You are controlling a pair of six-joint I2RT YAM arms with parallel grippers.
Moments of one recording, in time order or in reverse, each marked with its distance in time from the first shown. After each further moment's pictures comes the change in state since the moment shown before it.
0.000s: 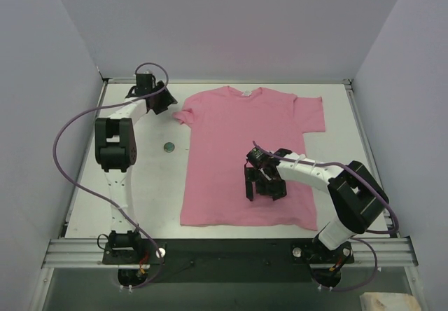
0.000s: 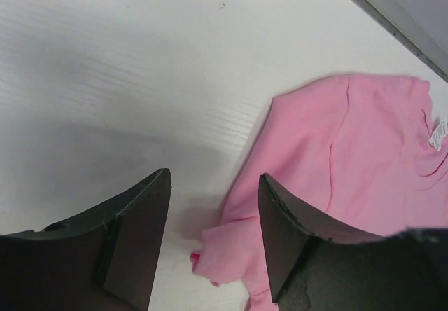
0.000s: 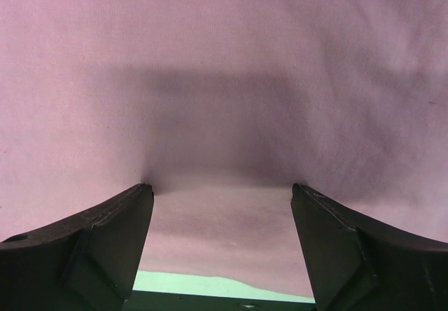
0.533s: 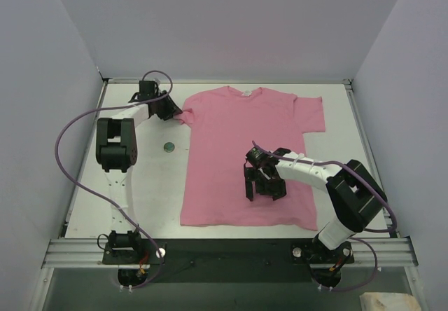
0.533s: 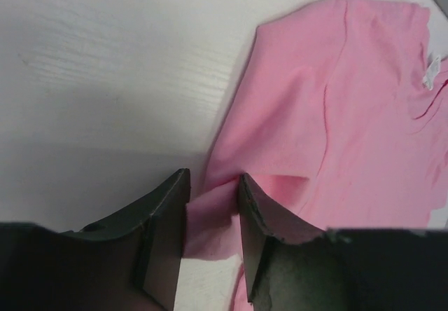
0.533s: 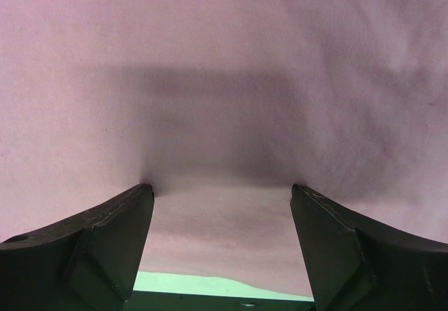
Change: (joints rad) left arm -0.006 0.014 -0.069 0.022 0.165 -0.003; right arm -0.002 0.015 0.011 -0.006 -0.001 0.000
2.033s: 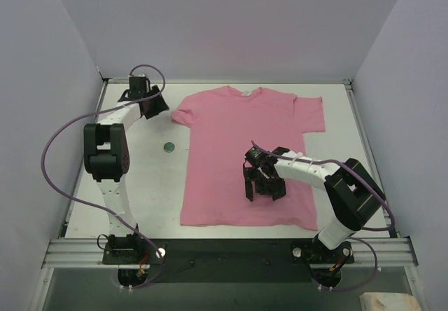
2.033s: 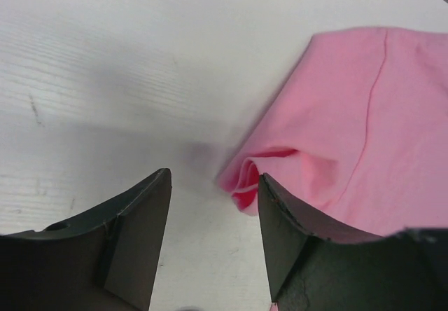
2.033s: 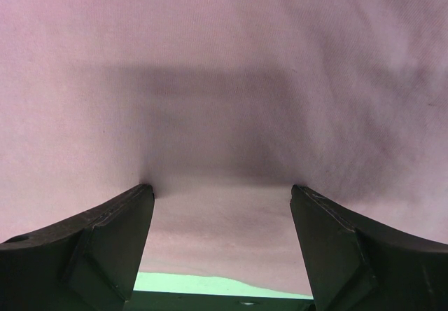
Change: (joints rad) left arm 0.025 -0.205 -0.116 -0.073 -0.263 0.160; right arm 0.000 0.018 0.014 -0.013 0.000 0.000
